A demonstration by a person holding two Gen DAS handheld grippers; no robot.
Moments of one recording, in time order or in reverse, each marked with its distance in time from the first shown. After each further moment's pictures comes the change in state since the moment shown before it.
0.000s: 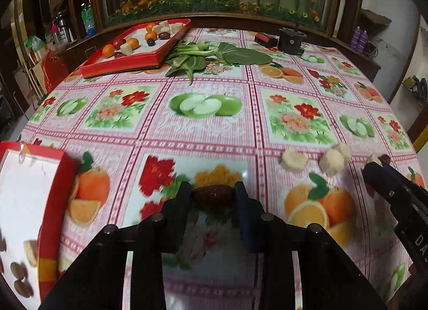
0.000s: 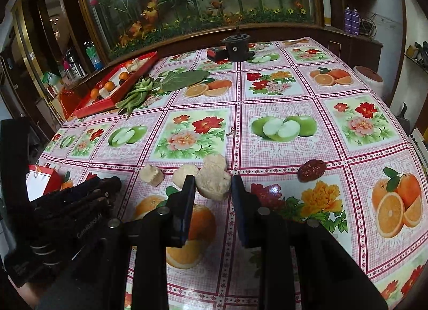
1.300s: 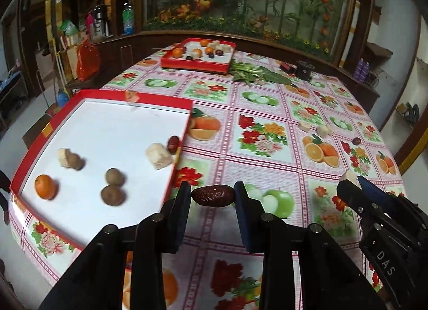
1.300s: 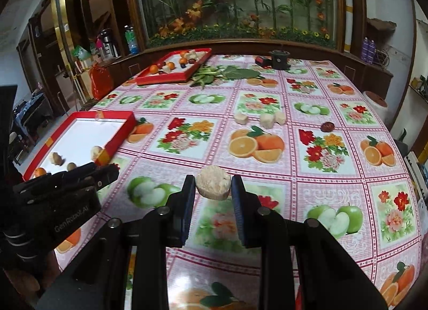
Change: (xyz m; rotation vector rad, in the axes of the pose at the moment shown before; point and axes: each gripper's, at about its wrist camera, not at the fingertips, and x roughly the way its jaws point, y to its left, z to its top) left arm -0.132 0.099 -0.090 -0.134 -0.104 -0.002; right arm -0.120 0.107 -0.095 -0.181 -0.036 0.042
